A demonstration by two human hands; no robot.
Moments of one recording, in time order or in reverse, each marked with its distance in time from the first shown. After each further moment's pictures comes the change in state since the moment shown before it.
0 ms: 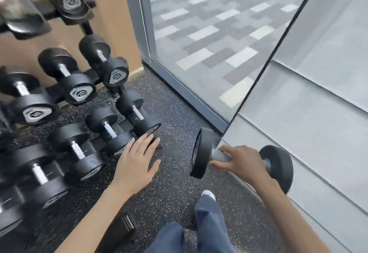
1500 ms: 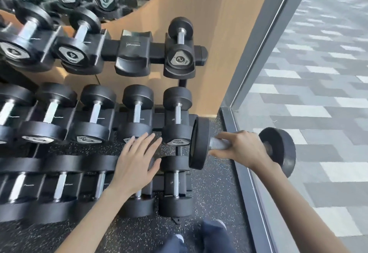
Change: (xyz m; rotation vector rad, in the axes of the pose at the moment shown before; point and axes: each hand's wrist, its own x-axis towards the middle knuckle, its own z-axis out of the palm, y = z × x) left_hand 0.275 -0.283 -0.051 0.025 0.239 -0.649; right_hand 0.580 -0.179 -0.127 -0.135 0.171 -0.847
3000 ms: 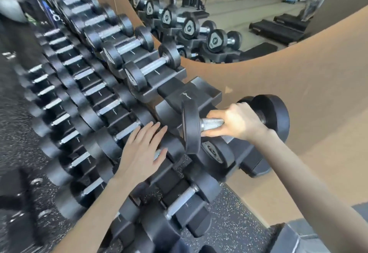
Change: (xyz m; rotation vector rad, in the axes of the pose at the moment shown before) left_hand 0.306 -0.036 0.015 0.326 0.219 -0.821; right_hand 0.514 0.072 0.007 0.070 0.125 -1.142
